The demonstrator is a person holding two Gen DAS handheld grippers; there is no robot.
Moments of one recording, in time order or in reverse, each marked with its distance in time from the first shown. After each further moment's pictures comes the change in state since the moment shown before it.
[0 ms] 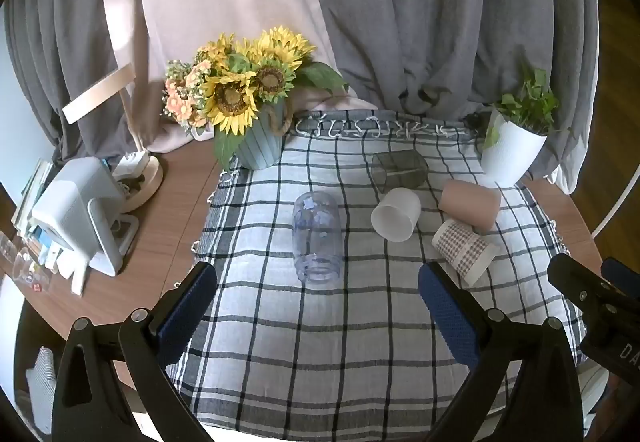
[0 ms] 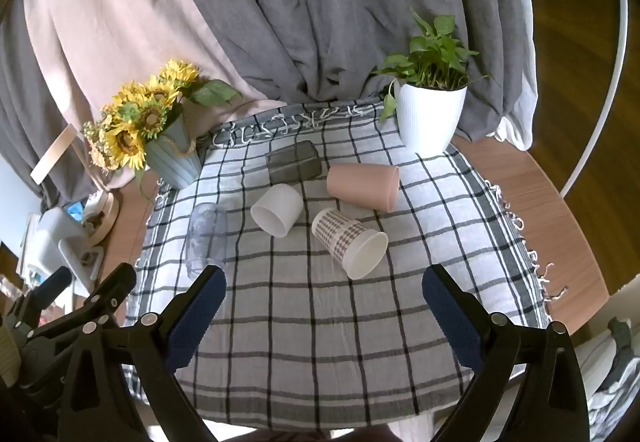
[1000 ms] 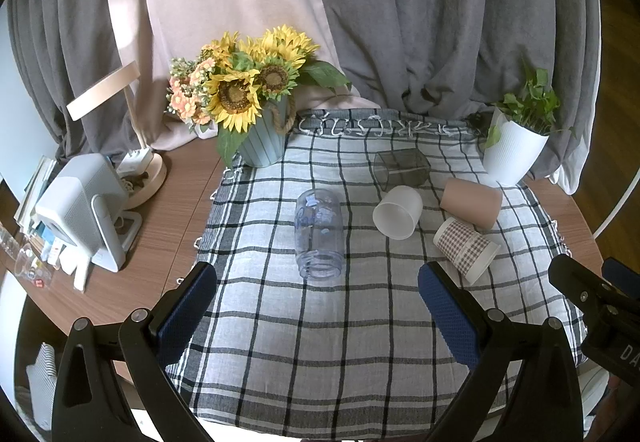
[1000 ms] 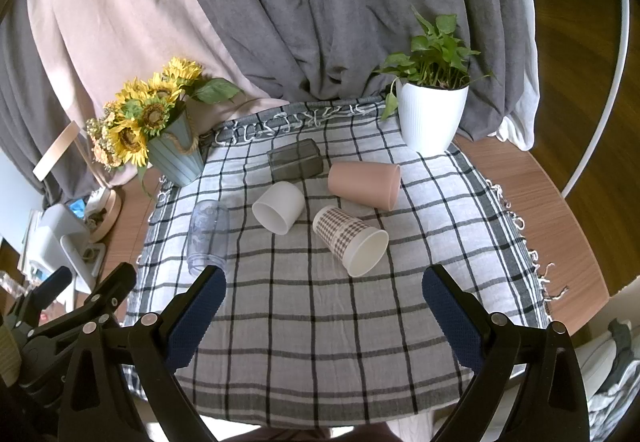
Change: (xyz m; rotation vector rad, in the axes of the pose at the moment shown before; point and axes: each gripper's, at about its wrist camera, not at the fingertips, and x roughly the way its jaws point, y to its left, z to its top) left arm -0.001 0.003 -0.002 0.001 0.001 0.001; right arm -0.001 -0.001 -0.002 -0.001 0.001 0.000
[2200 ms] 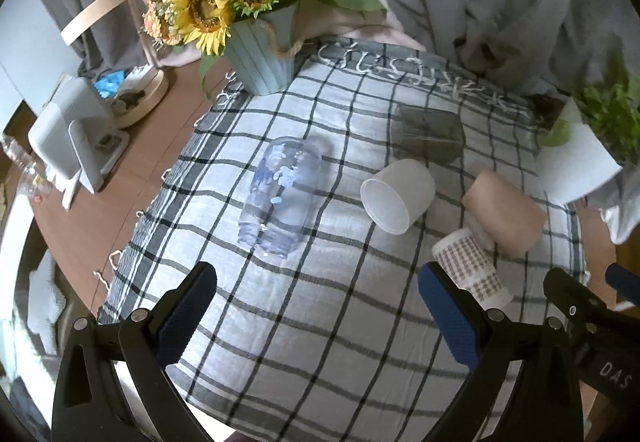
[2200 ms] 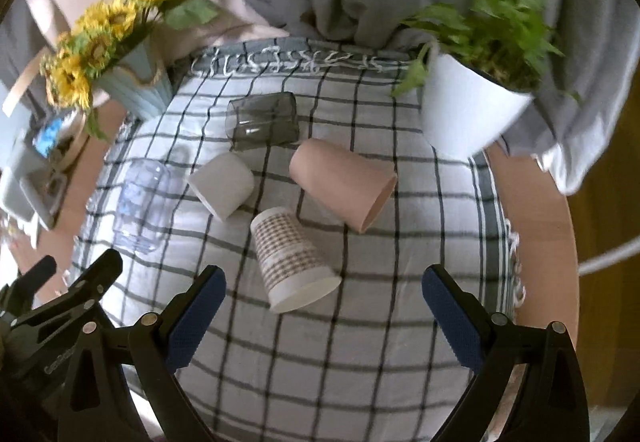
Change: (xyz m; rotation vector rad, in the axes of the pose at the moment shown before) left arm 0.108 -0.076 0.033 -0.233 0.297 0.182; right arm 0.131 -0.043 0.084 -0.264 0.307 0.015
